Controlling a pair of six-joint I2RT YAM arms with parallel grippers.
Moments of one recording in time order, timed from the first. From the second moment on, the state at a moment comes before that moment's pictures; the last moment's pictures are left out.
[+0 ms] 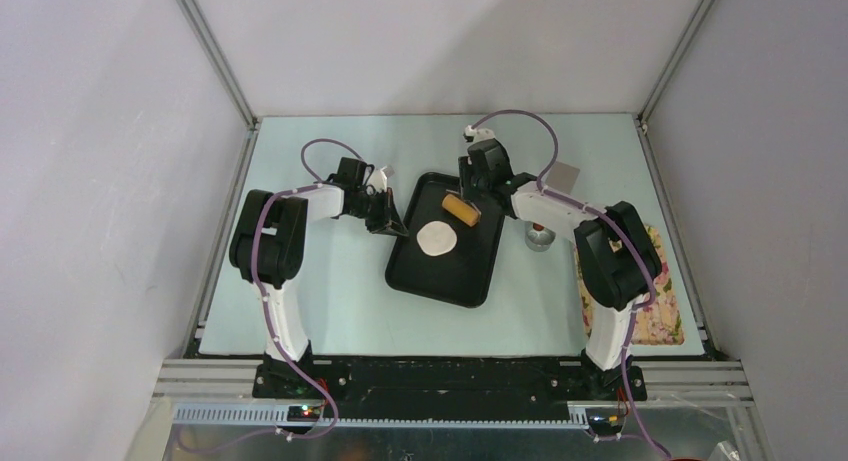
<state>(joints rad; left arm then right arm) -0.23 1.98 1.16 -0.28 0.67 -0.30 0.56 1.88 1.31 -0.12 0.12 0.29</state>
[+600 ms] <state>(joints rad) -0.23 1.98 1.16 -0.28 0.67 -0.30 0.58 1.77 1.37 -0.32 -0.14 0.12</state>
